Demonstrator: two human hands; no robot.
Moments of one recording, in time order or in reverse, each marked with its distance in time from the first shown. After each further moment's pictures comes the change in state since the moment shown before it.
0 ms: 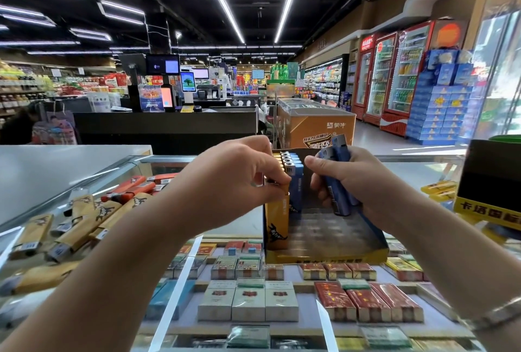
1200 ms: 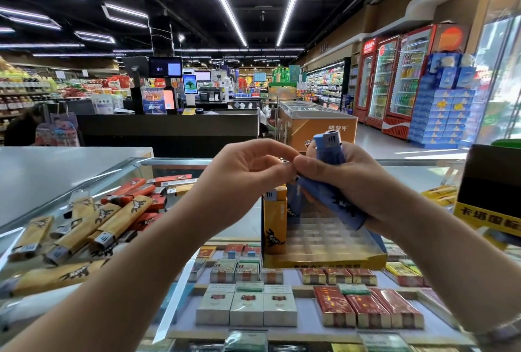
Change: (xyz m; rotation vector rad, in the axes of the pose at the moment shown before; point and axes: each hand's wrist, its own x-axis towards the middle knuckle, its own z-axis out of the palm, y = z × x) left_hand 0.006 0.005 0.016 -0.711 0.118 -0.172; right_hand -0.015 -0.016 0.008 0.187 -0.283 -0.213
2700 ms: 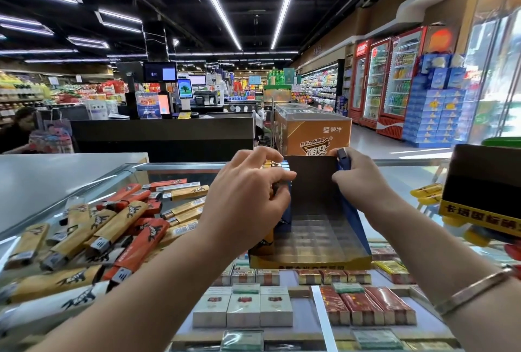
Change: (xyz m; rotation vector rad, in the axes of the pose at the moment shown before) left_hand 0.000 -0.022 0.023 0.914 0.208 0.218; right_hand 0.013 0.033 -0.037 -0.637 0.588 0.194
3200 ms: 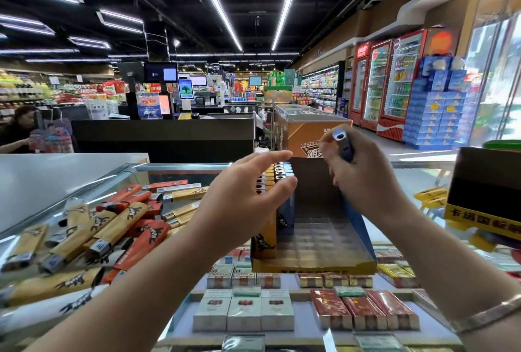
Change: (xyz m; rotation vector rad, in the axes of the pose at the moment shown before) left_hand 0.000 -0.007 -0.008 -0.410 -0.107 -0.165; right_hand -0.008 -0.016 -0.003 -0.034 0.145 -0.512
